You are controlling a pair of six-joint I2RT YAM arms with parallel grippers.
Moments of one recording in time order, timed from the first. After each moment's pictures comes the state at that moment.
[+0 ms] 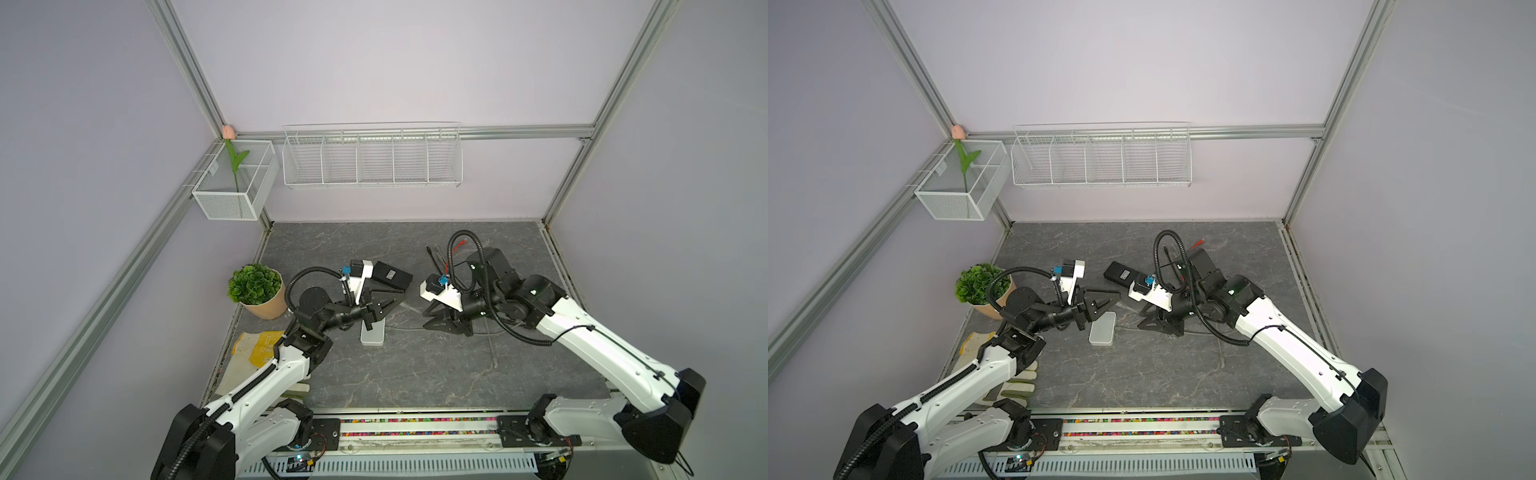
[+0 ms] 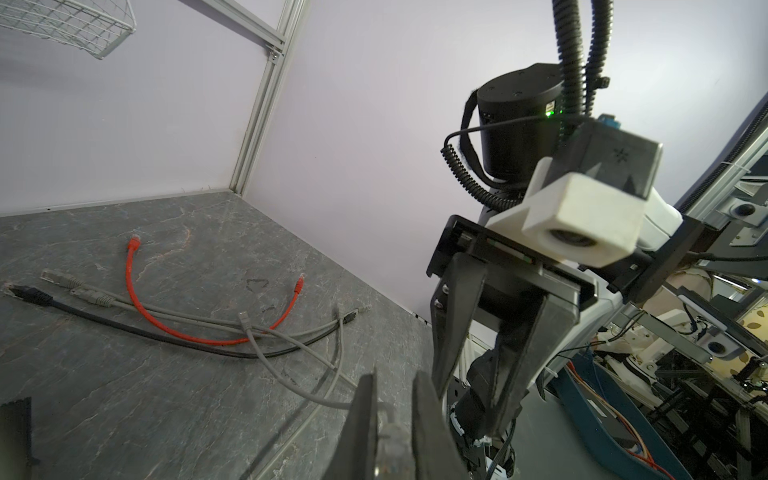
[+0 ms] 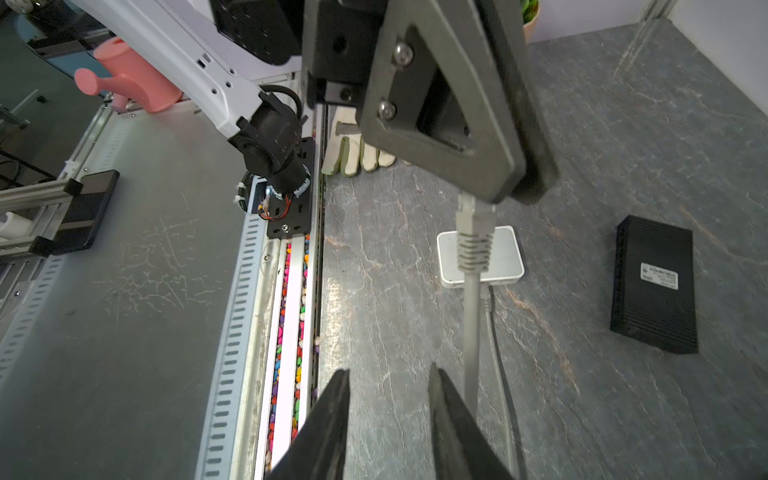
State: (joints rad) left arm -0.52 1.04 0.53 0.66 0.84 -0.57; right arm 0.72 1.28 1.29 -0.83 -0.70 -0.46
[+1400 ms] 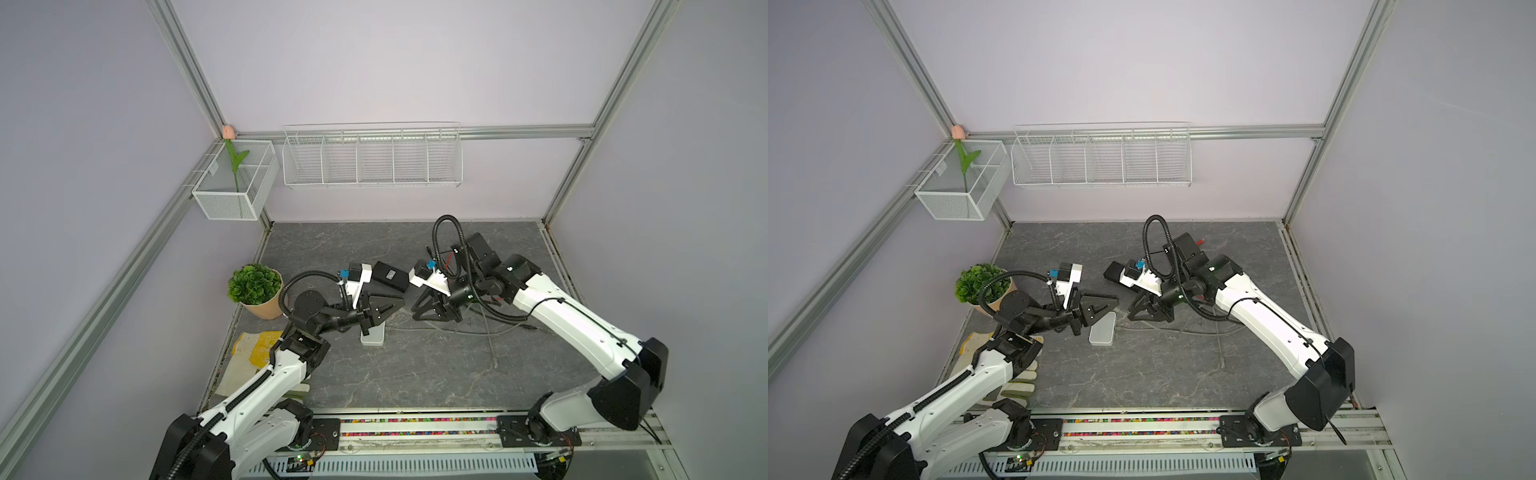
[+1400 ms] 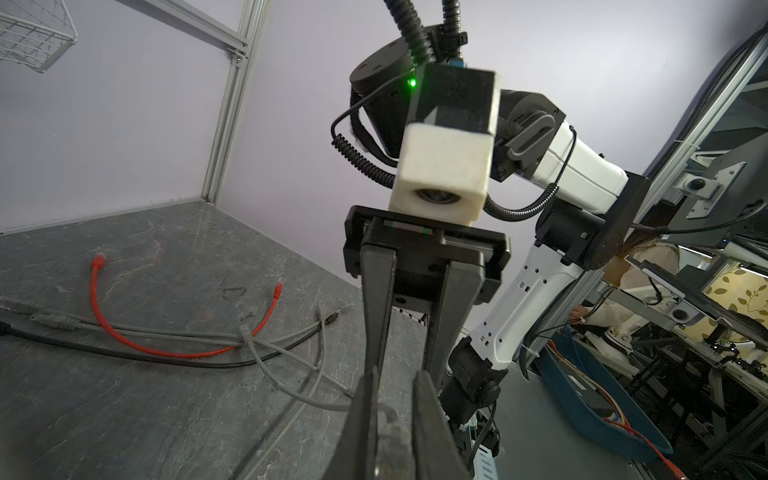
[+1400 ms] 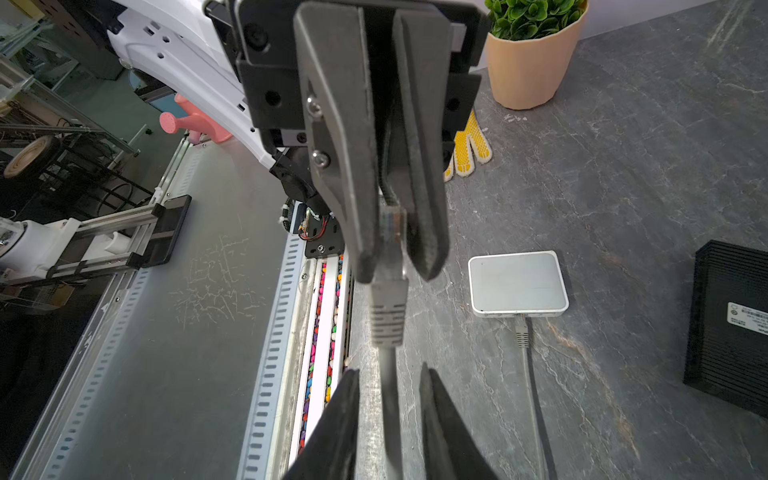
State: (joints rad) left arm -0.52 1.00 0.52 0.67 0.91 -0.56; right arm 0.68 1.48 1.43 -0.91 -0.86 -0.48
